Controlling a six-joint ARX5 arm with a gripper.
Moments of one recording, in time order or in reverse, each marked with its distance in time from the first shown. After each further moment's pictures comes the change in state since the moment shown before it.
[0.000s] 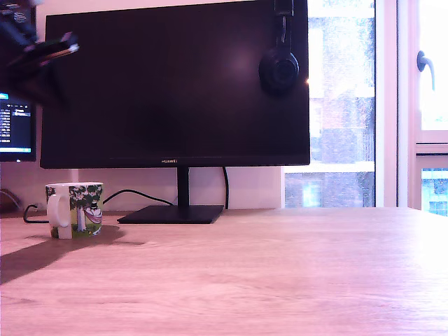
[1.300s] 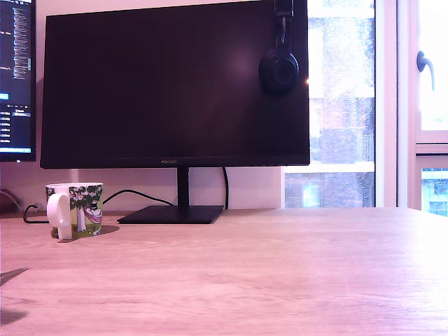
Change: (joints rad) arm 0.048 -1.136 -0.687 -0.016 -0.011 -0.133
